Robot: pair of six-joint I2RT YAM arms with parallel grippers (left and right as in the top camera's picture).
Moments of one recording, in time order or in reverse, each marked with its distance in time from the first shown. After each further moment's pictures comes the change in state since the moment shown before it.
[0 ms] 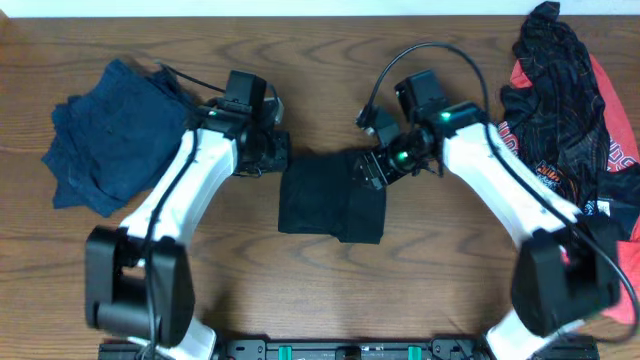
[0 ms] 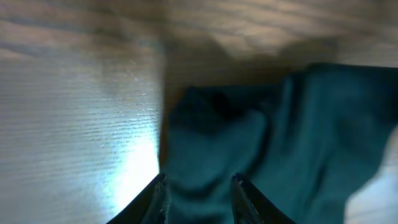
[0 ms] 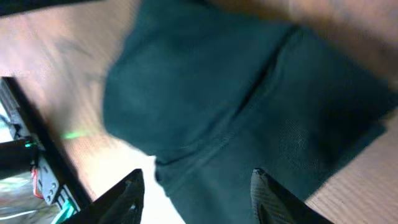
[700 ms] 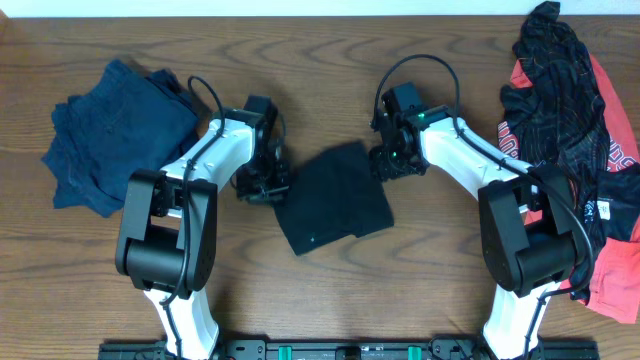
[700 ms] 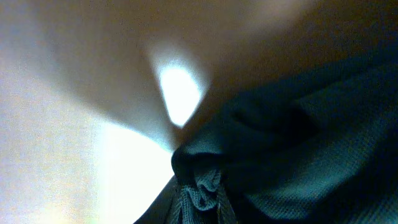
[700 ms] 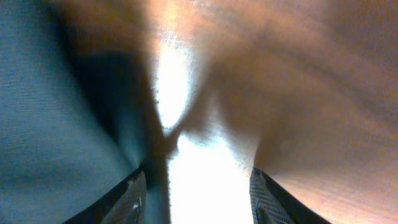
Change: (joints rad) left arm 0.000 0.217 0.009 -0.252 -0.023 -0.111; right arm -0.010 0.175 -0.001 0.175 0.433 0.194
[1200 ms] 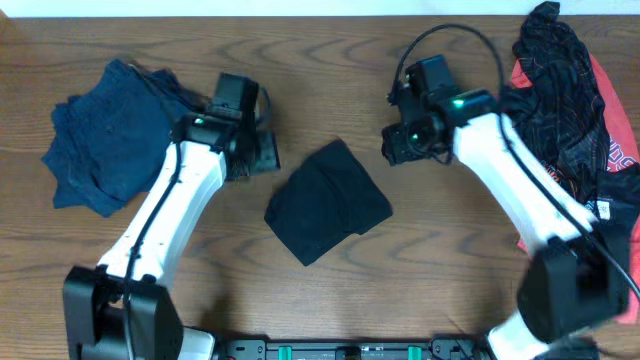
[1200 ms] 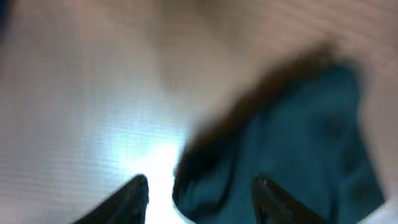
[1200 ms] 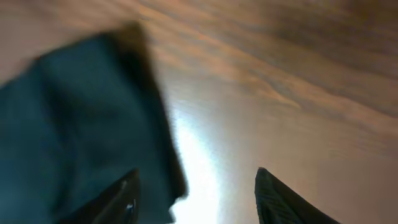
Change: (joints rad) left arm 0.002 -0.377 -0.018 0.194 -0.187 -0.011; right arm -0.024 -0.258 0.091 -0.233 -0.028 -0.005
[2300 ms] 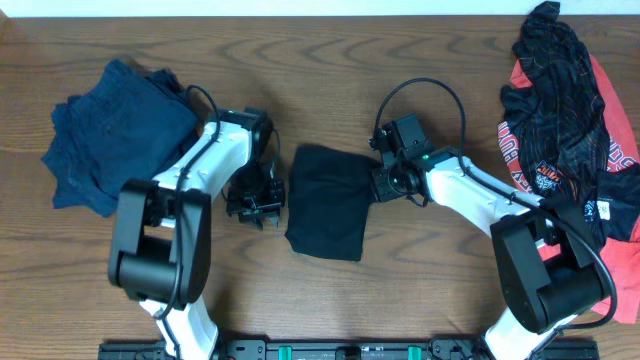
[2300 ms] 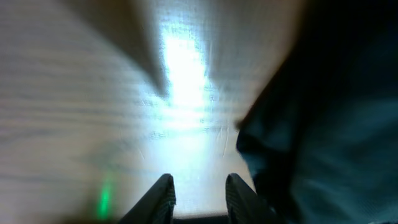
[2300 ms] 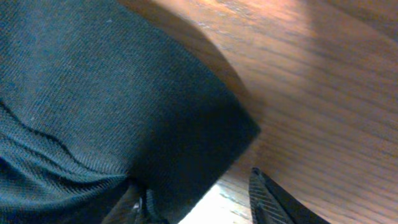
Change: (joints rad) left arm 0.003 0.304 -0.001 -0.353 0.192 0.092; right arm 0.079 0.077 -0.396 0.481 0.053 0.025
